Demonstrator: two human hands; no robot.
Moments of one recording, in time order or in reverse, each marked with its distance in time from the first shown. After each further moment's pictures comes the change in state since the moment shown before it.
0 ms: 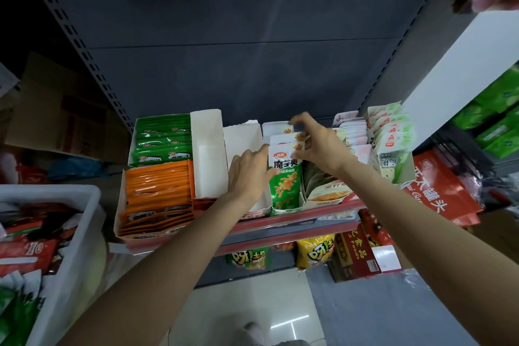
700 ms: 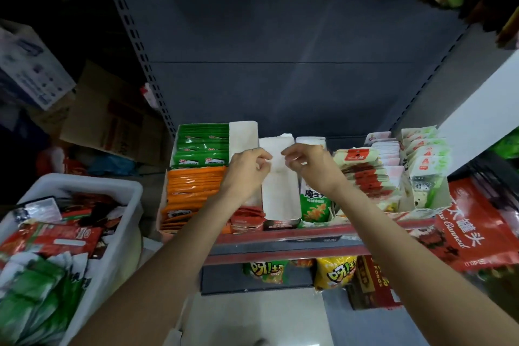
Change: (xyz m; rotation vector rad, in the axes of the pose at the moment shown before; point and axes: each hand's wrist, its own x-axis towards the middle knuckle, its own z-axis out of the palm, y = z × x) left_hand -0.016 -0.044 -0.062 -0.325 0.050 -0.127; right_hand 0.002 -0.060 0.040 0.088 -0.050 -0.002
